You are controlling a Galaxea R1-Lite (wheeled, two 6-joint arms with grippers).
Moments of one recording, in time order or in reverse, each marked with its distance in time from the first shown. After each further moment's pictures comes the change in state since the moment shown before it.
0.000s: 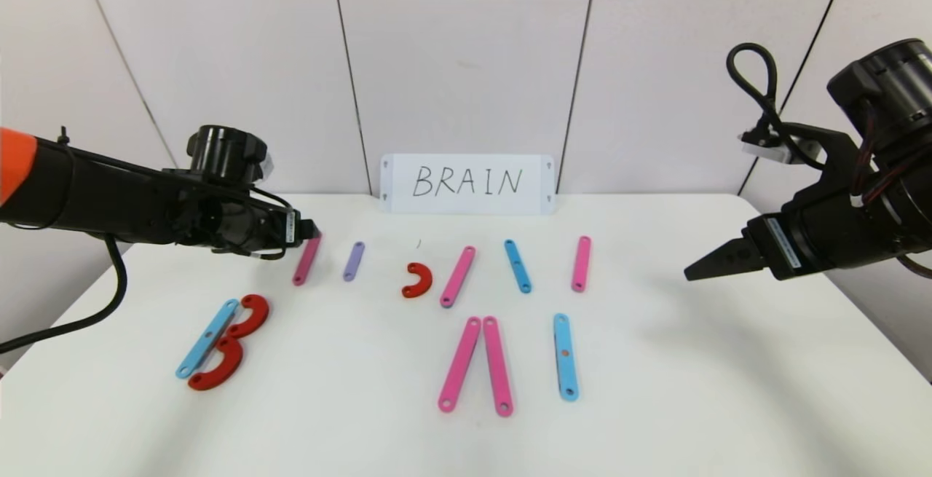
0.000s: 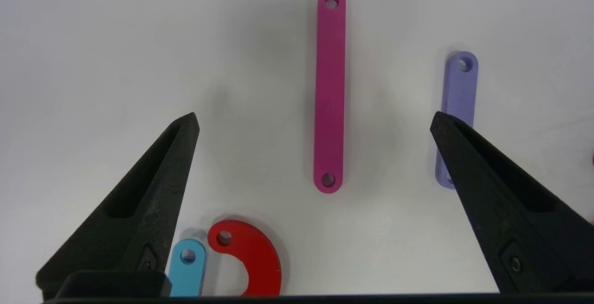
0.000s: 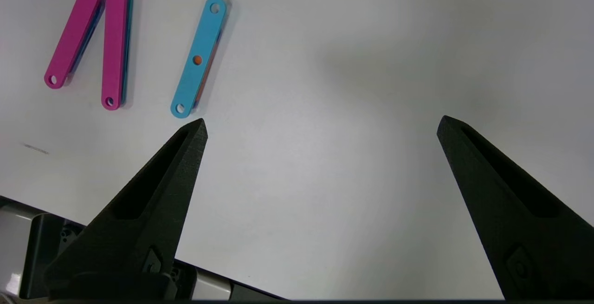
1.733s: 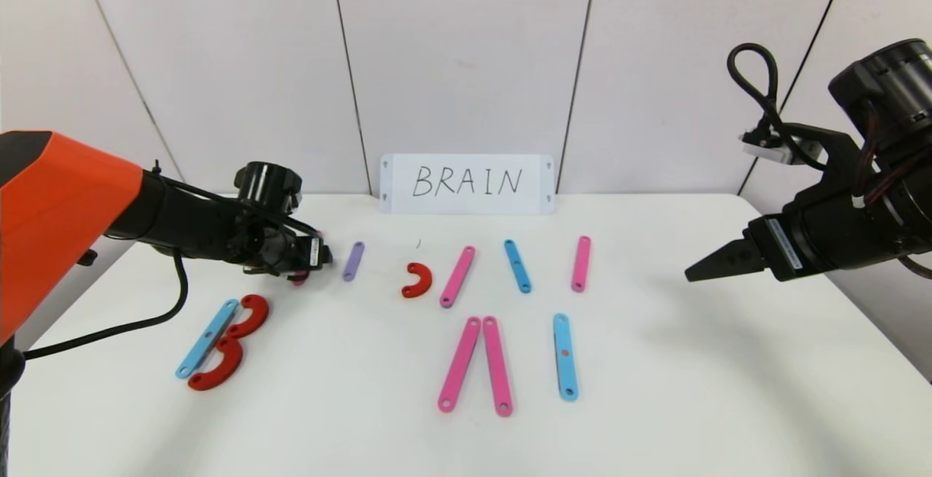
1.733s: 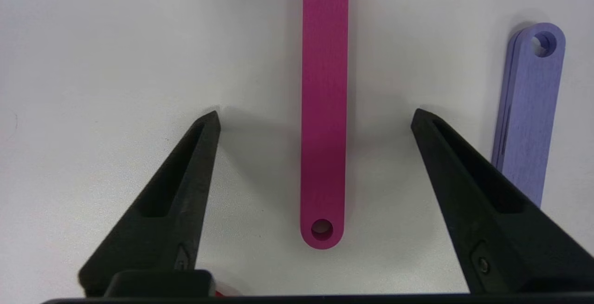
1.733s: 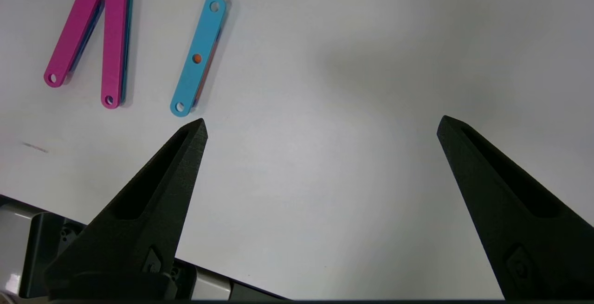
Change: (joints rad) left arm -0.013 0.174 -0.063 -0.009 0.003 0.001; right arm 0.001 -0.004 0.003 0.000 -0.001 -0.001
